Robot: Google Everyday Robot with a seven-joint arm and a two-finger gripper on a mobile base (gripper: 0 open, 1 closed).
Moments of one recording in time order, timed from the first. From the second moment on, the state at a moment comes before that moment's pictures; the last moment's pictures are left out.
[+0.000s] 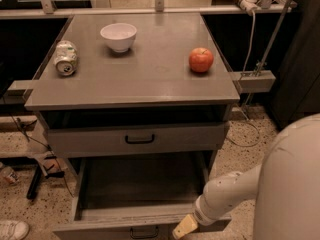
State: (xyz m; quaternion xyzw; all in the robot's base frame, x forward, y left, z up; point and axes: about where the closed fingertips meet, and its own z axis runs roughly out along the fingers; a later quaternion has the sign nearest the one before) arm 0.402 -0.128 0.420 -0.30 0.95 0.09 0.06
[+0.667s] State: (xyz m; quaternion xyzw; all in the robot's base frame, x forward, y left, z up) arm 0.397 -0.147 0.448 -0.22 0.97 0.09 0.09
